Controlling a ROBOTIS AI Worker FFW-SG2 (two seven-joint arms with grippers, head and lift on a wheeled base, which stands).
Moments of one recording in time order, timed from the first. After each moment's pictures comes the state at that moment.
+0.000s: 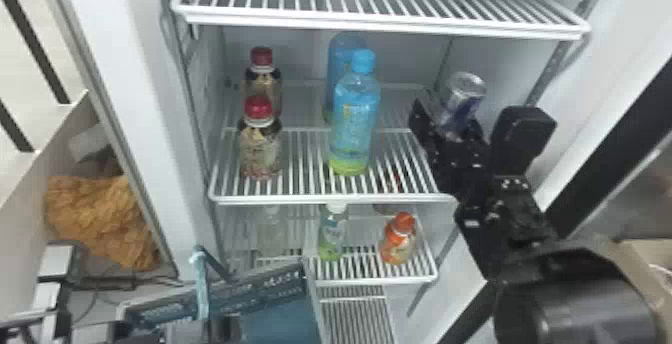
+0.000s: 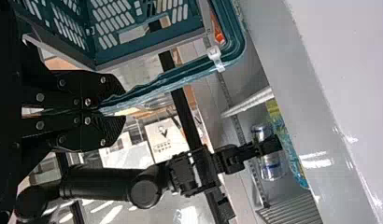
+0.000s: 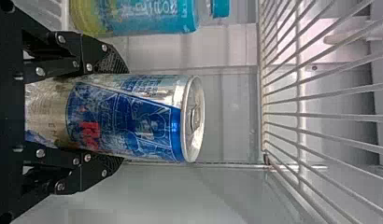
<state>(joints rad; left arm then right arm) 0.16 0.21 0.23 -1.92 0.43 1.45 -1.31 0.12 -0.11 0.04 -2.07 -0.13 0.37 -0.07</state>
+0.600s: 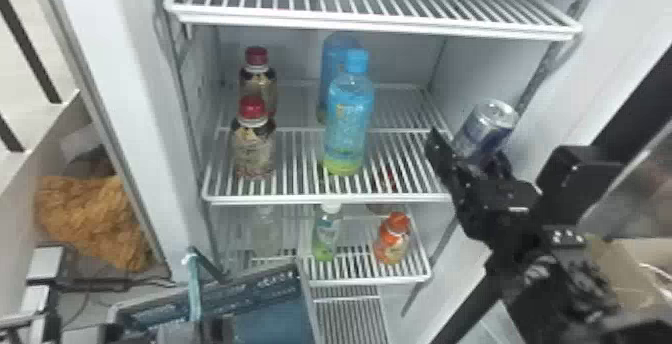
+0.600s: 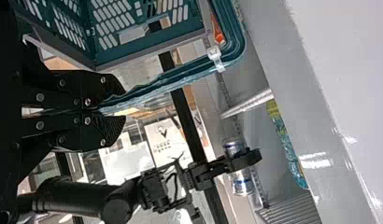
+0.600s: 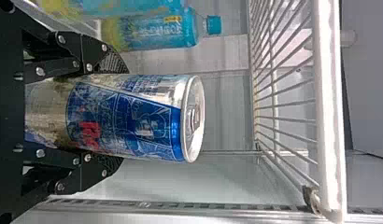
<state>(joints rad) 0.17 0.21 0.23 -1.92 0.43 1.45 -1.31 0.39 -0.14 -0.02 -2.37 -0.18 0.45 -0.07</state>
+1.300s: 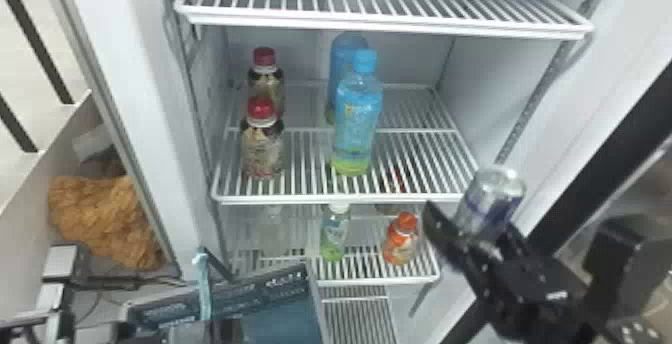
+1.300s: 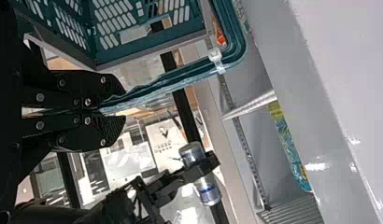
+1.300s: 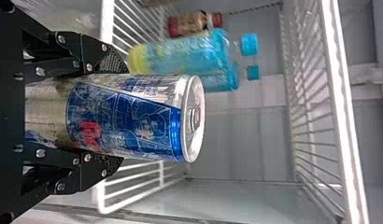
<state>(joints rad) 0.17 0.22 0.23 -1.92 0.43 1.46 -1.31 0.71 -0.18 -0.05 -2.65 -0.26 0.61 0.02</state>
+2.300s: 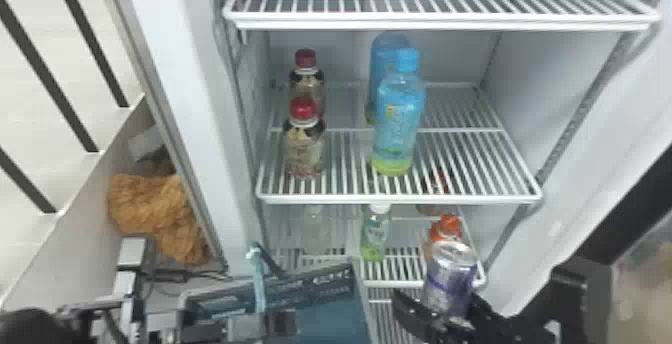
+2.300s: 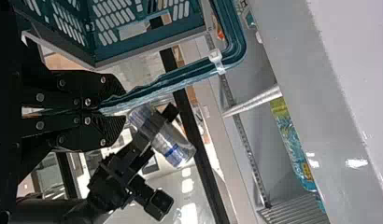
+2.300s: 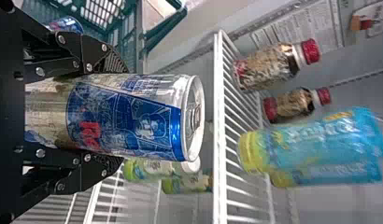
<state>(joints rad) 0.15 0.20 0.21 -1.90 0.45 1.45 -1.29 0.65 -0.17 0.02 -2.52 -0.24 0.83 0.34</state>
